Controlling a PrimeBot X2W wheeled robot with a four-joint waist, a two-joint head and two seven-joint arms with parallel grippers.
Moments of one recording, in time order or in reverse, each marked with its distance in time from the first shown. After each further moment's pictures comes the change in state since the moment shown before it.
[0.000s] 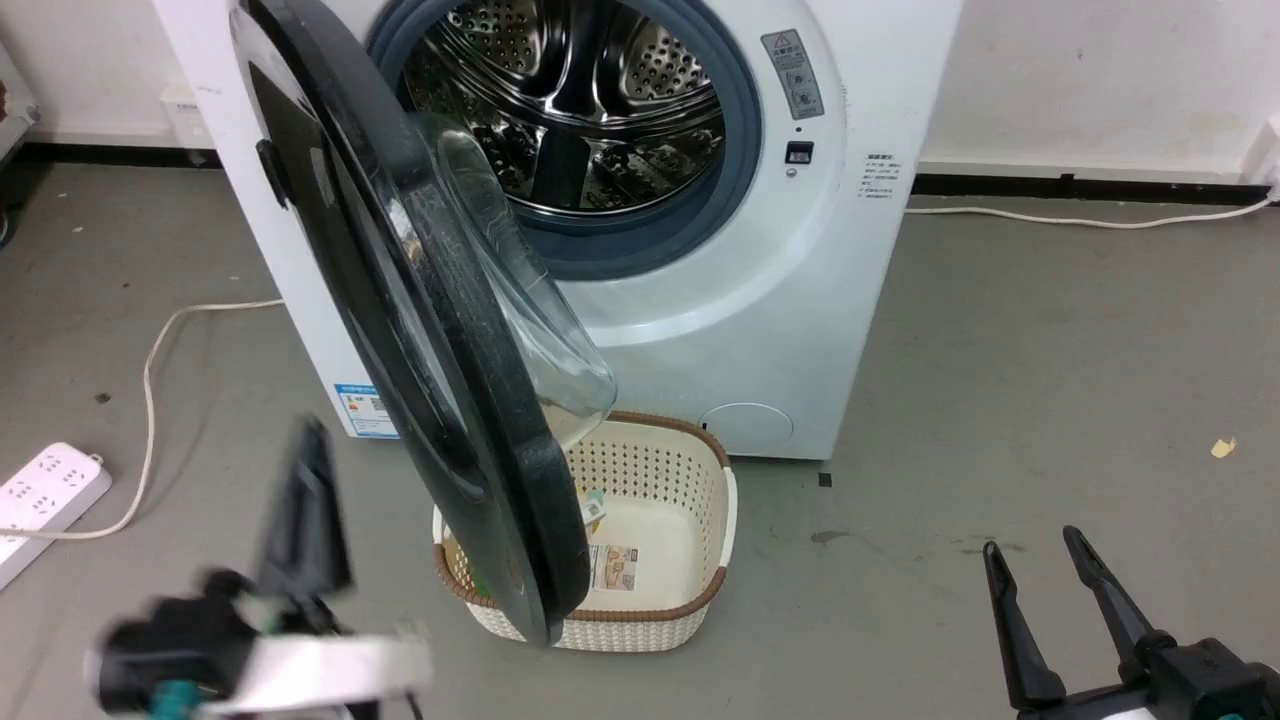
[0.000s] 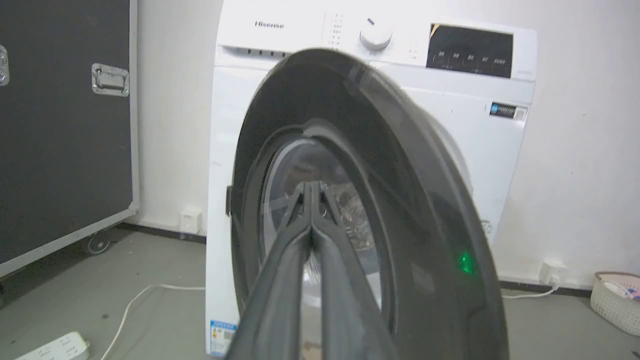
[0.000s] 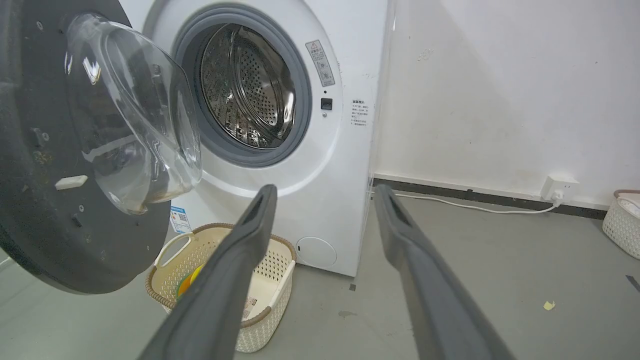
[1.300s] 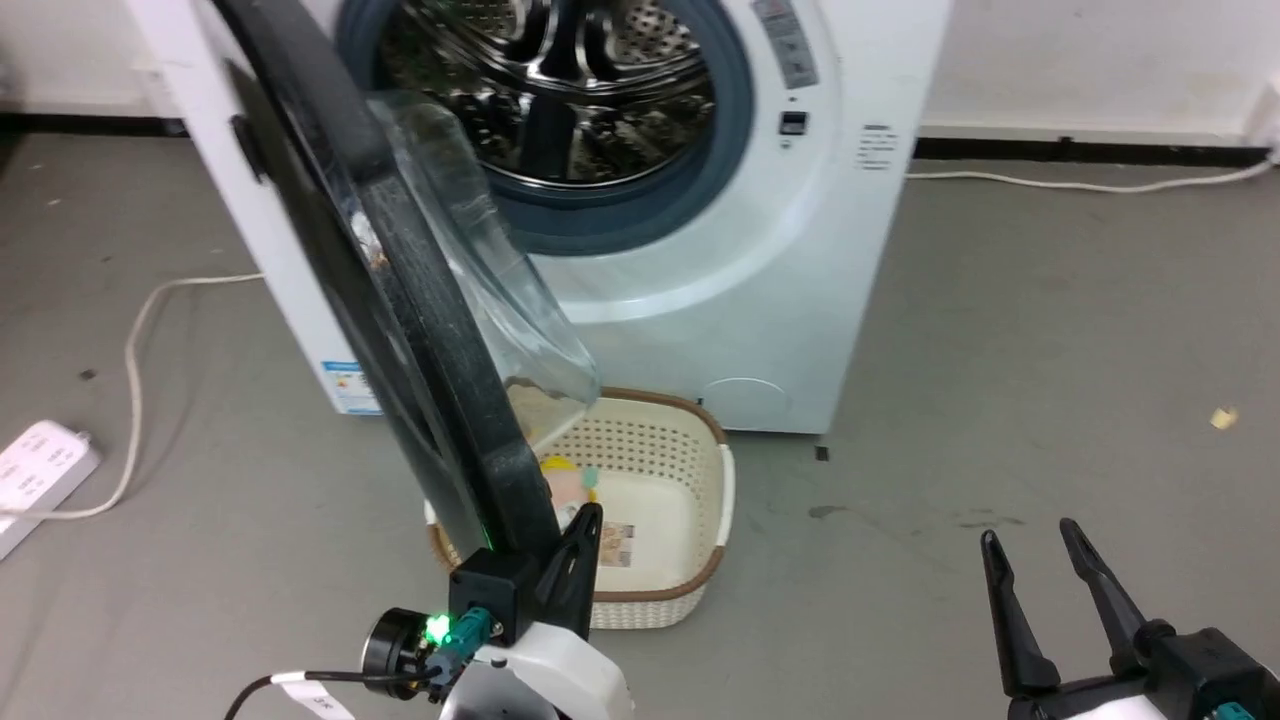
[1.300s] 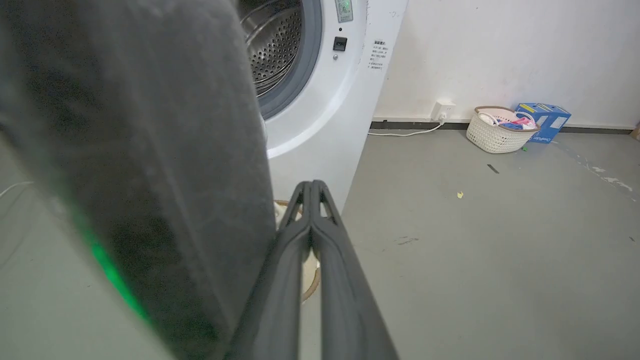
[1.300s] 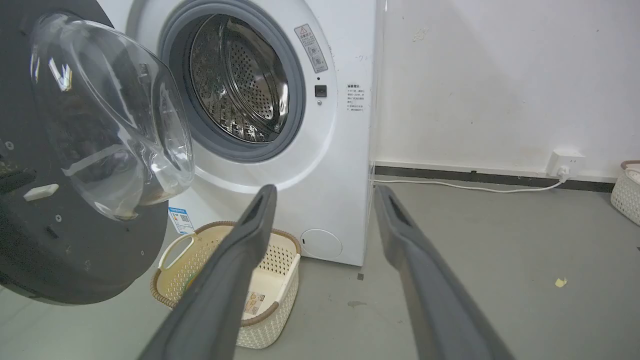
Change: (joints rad) left arm -0.138 -0.001 -0.348 0.289 -0.069 0.074 0.198; right arm -0.022 0.001 0.018 0.021 0.055 0.000 0.000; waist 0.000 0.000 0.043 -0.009
